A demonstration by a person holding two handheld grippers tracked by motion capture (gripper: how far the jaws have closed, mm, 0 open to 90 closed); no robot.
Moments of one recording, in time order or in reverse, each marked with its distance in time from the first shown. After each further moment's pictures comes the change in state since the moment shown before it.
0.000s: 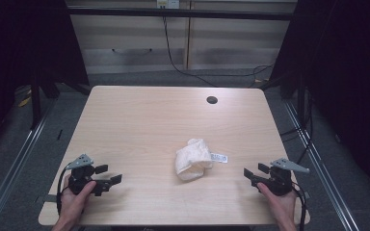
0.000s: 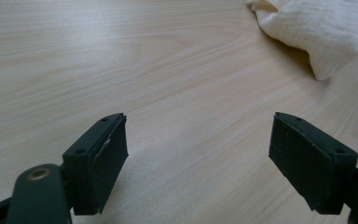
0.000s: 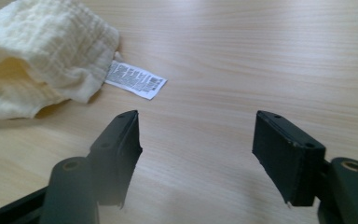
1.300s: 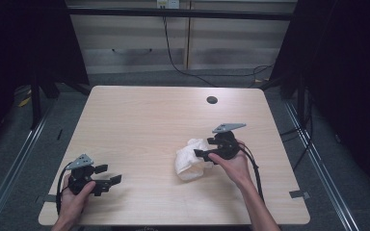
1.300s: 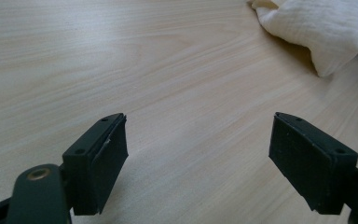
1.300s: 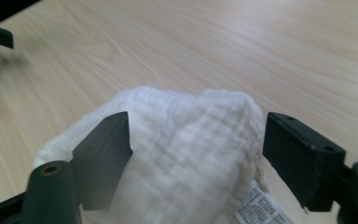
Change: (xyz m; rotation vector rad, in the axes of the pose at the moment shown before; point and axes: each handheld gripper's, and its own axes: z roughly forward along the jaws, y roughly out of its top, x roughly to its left) left arm -0.001 0.000 -0.001 0.004 0.003 0.023; right arm 0.092 0.098 0.108 0.176 0.302 -0.247
